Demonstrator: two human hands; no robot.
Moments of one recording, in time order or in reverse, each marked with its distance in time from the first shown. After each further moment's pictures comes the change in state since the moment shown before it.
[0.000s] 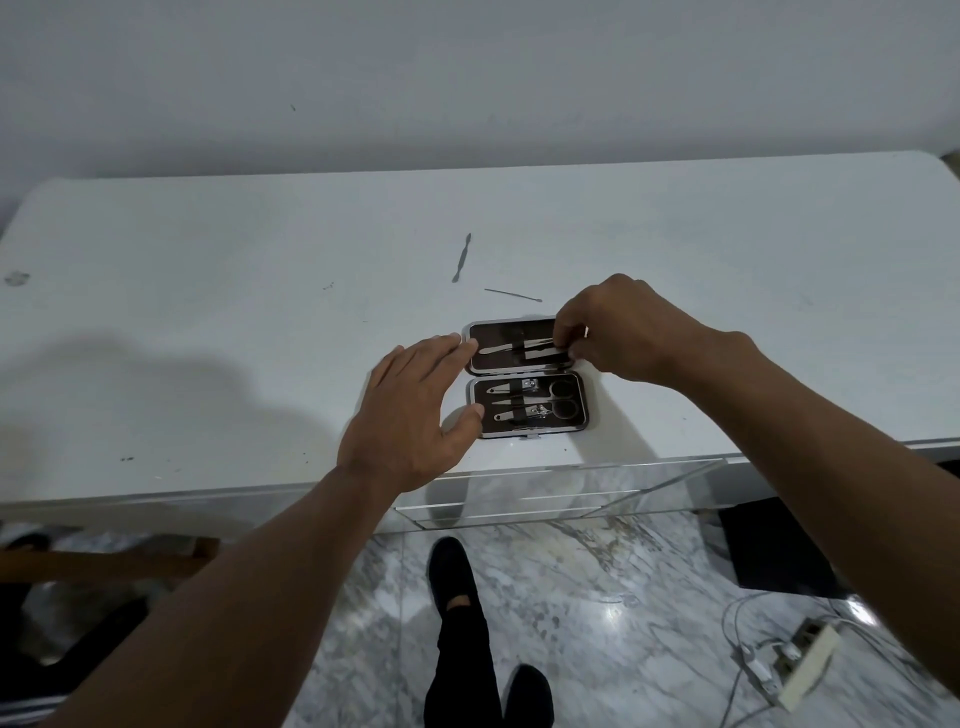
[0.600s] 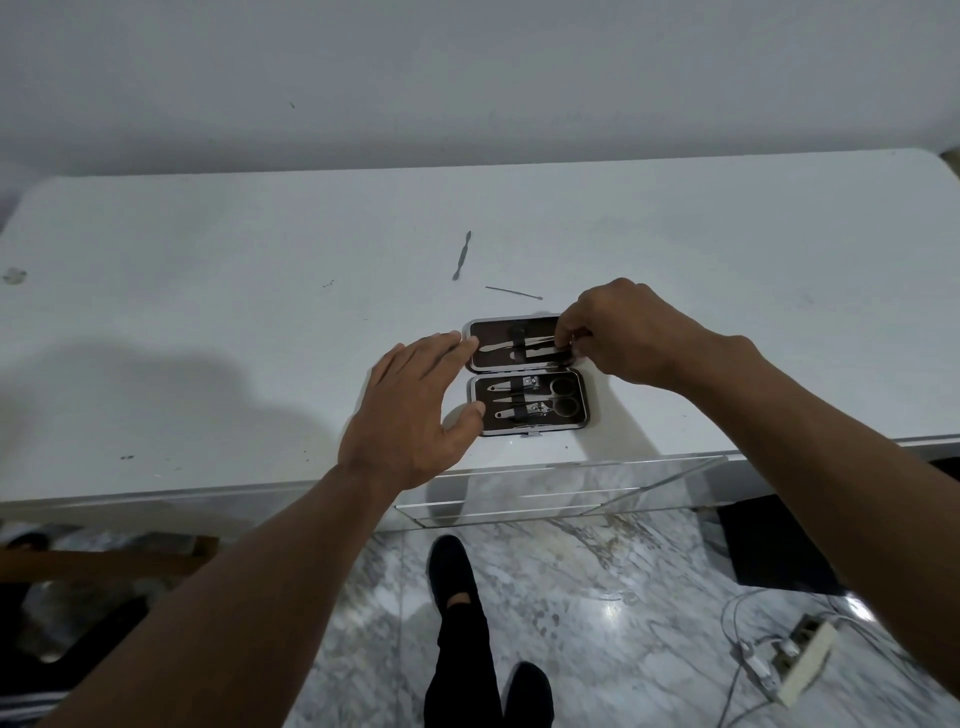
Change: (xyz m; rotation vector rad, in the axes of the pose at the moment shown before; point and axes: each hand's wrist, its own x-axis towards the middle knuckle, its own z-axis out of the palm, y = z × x) left_hand 0.000 0.001 -0.001 -0.004 0.016 0.005; right_hand -0.001 0.004 0.007 -0.041 0.015 -0.020
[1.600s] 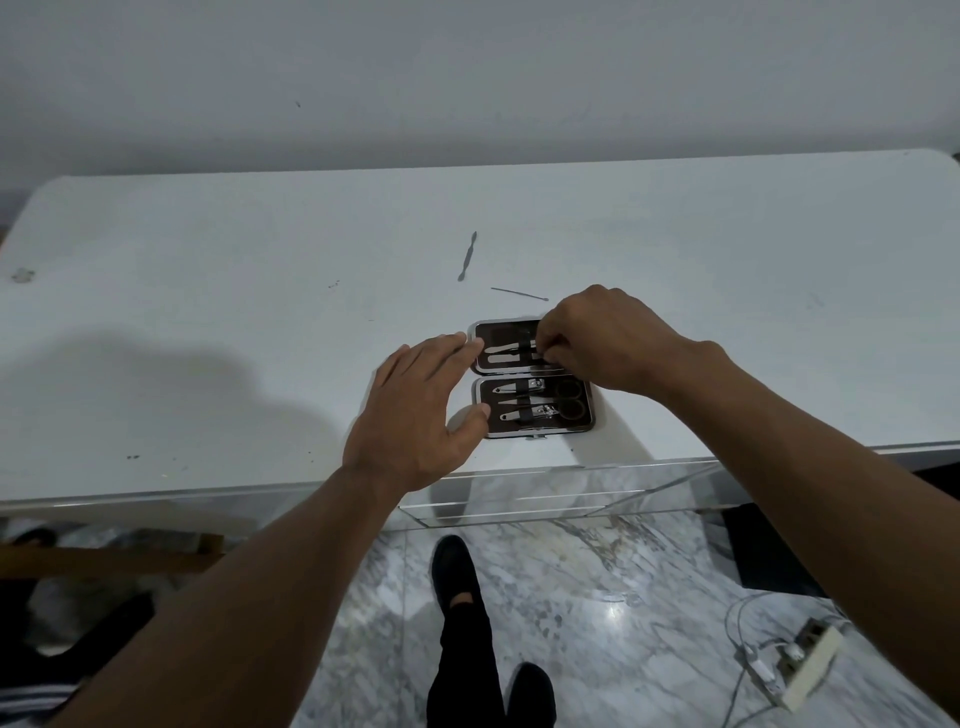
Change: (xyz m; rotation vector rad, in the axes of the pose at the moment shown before) left_hand 0.000 0.001 0.000 0.008 0.006 -0.002; right_hand 0.012 -0.018 0.009 -0.042 -0.017 -0.022
